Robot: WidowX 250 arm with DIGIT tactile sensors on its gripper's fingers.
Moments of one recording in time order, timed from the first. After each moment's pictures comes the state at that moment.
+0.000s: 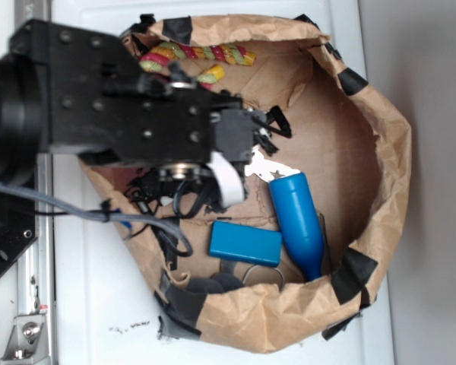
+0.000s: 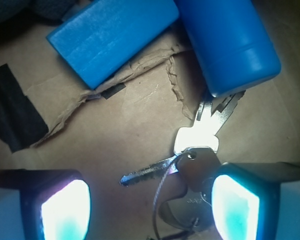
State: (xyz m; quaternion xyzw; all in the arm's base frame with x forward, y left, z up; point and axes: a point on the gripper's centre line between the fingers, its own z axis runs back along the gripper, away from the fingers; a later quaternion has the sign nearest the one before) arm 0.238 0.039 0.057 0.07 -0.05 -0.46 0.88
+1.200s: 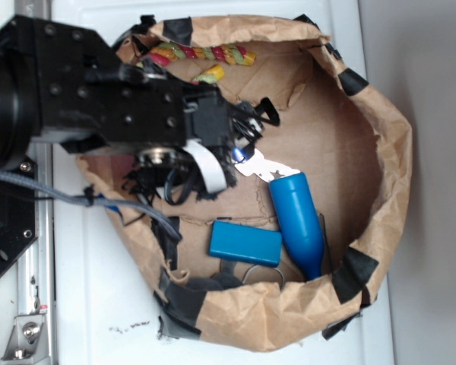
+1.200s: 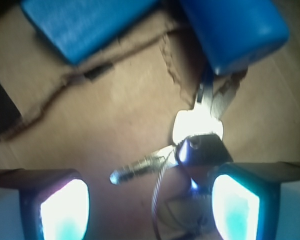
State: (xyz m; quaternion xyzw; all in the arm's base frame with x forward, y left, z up) arm 0.233 0.057 0.039 0.08 -0.07 -0.45 0.89
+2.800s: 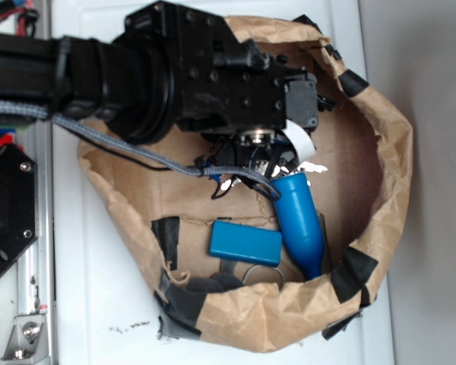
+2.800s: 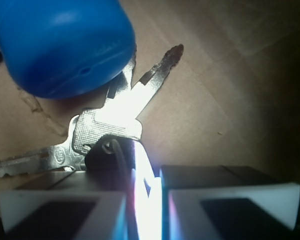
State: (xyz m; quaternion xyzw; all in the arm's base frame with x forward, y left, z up) arm 0.289 0.070 0.030 0.09 -0.06 -0.39 0.91
